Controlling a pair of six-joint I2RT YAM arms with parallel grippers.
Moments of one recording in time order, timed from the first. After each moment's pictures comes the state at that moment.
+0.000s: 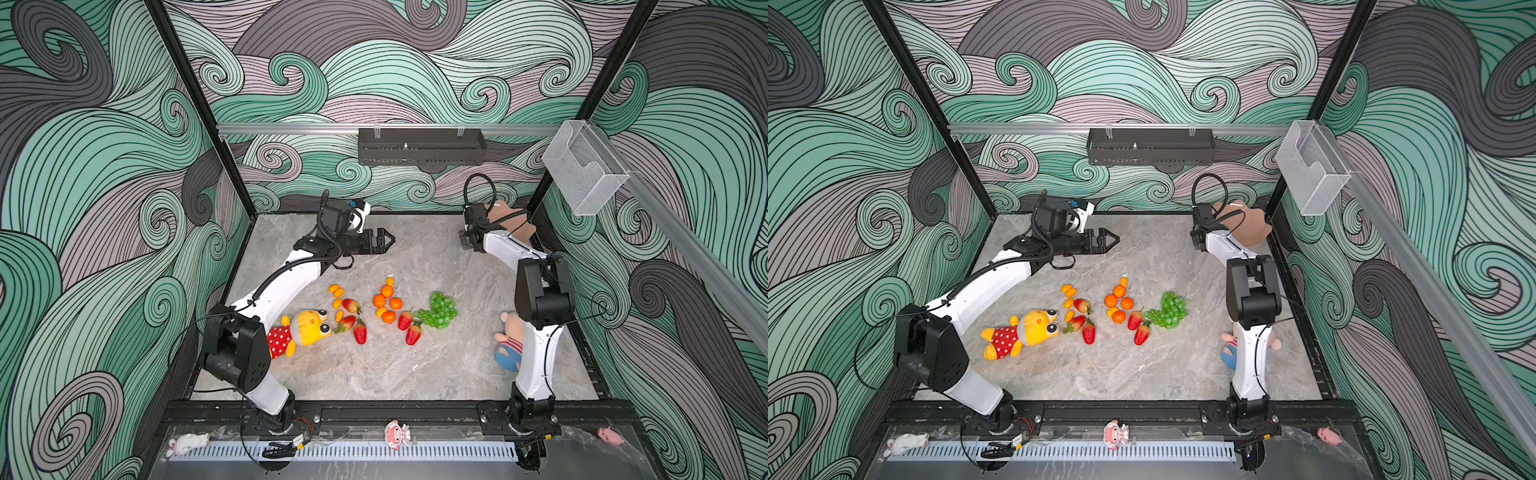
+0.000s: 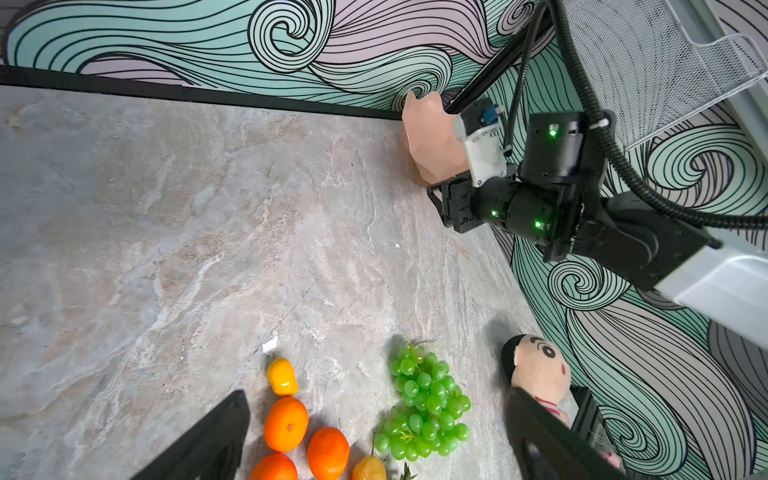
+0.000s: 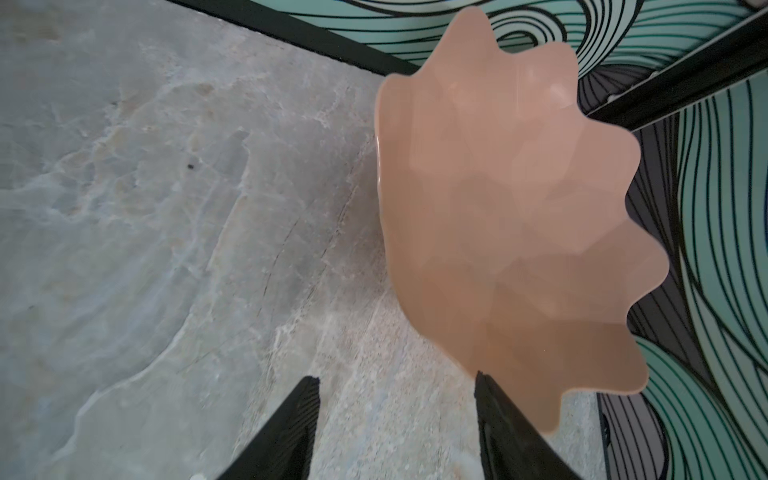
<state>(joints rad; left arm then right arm) -0.40 1.60 1.36 -0.34 0.43 -0.40 0.16 2.14 1.65 -0.38 0.43 -0.22</state>
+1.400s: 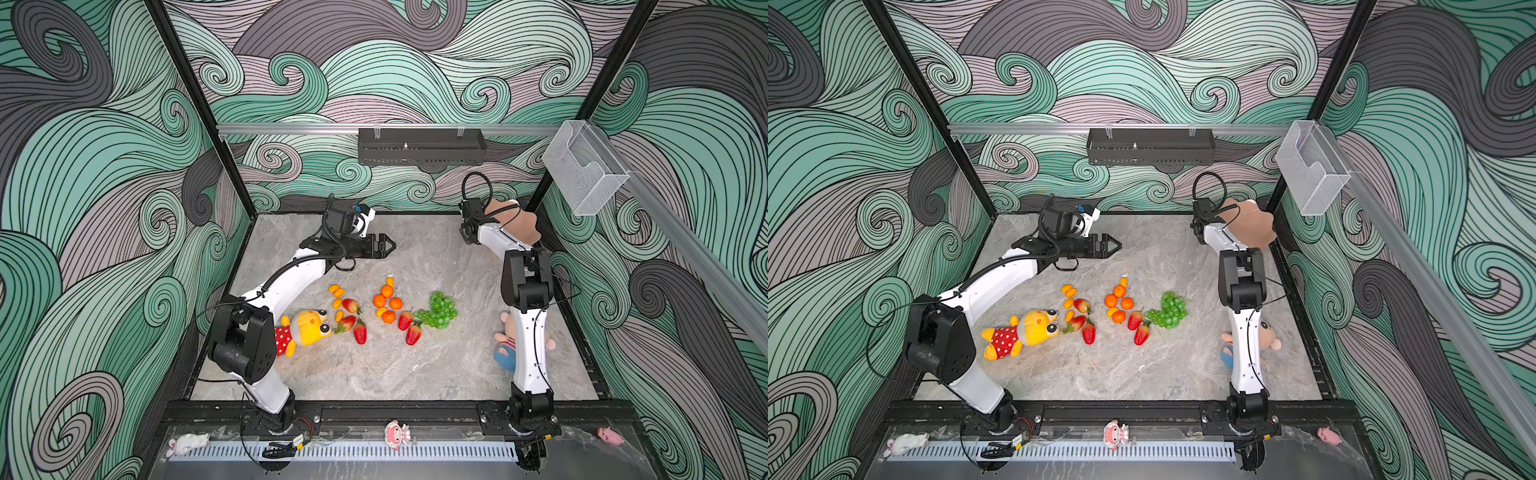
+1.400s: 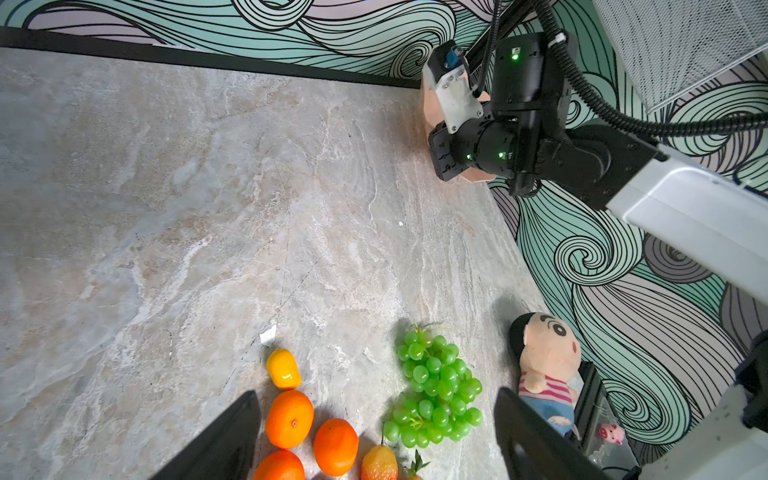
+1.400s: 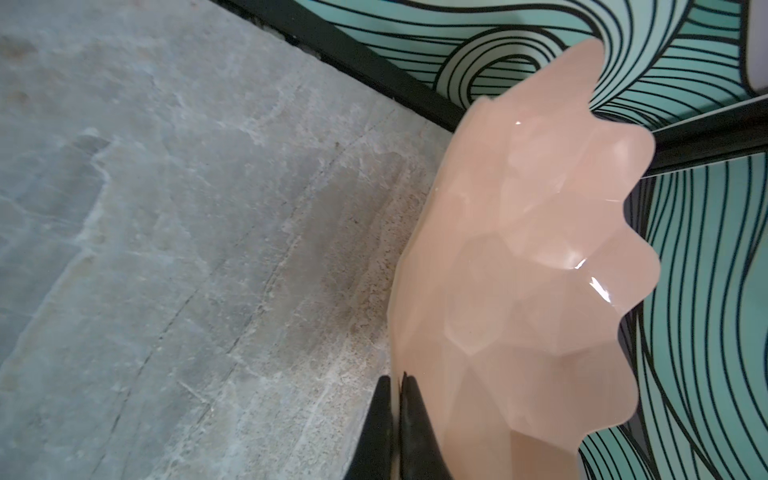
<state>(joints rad) -0.40 1.65 1.36 -0.35 0.47 -0.35 0.12 2.36 1.92 -0.45 0.51 -0.38</state>
